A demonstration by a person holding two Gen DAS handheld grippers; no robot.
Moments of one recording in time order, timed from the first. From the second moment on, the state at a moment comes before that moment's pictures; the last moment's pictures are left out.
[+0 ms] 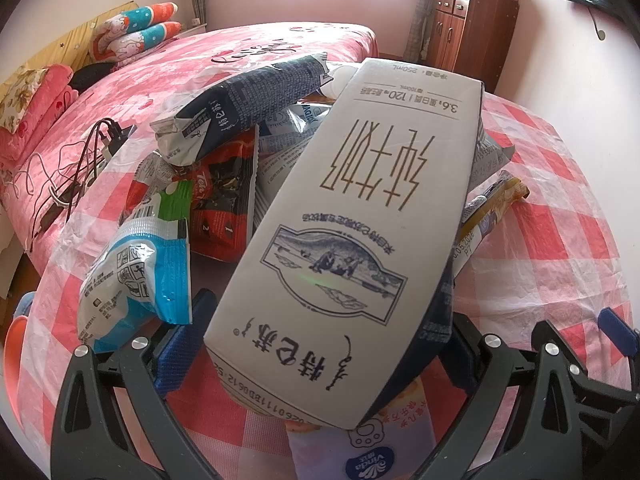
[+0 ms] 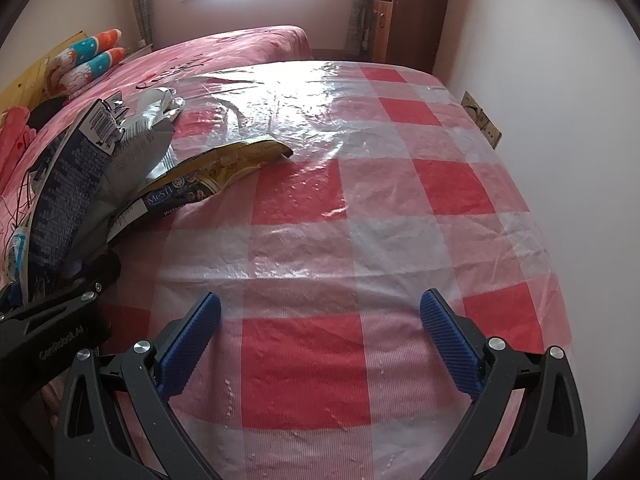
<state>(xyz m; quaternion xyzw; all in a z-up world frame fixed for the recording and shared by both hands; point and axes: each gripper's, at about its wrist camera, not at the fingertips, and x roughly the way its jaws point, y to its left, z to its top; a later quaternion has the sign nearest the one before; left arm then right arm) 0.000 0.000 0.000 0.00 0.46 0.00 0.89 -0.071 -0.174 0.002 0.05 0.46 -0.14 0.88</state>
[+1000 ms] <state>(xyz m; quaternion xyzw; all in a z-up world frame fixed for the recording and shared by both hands) -0.143 0.062 0.100 0.00 0.31 -0.01 0.95 -0.205 -0.125 0.118 0.05 0.26 -0.11 0.96</state>
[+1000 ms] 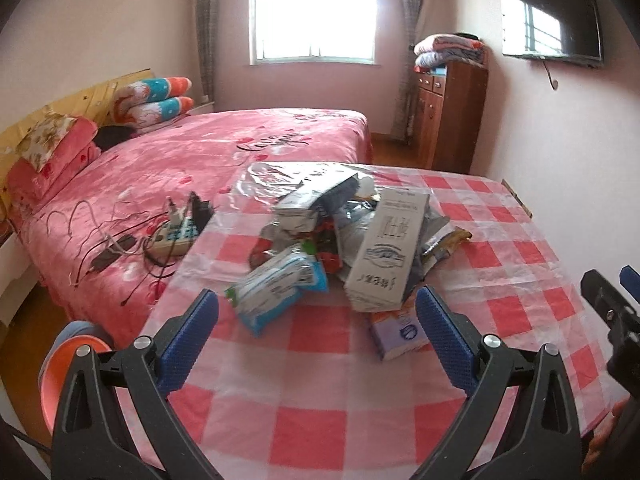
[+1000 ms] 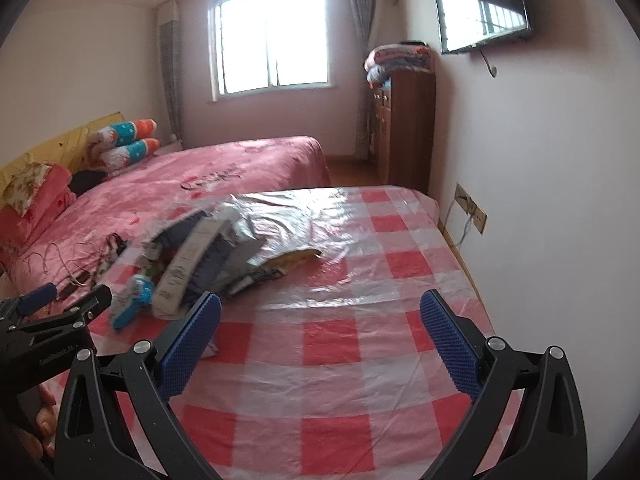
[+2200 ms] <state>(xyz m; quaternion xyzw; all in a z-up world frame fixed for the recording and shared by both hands) -0.205 0.119 0.135 -0.02 0.22 0.01 0.97 -0.272 -0.038 0.164 -0.05 0.18 -0.08 0.98</state>
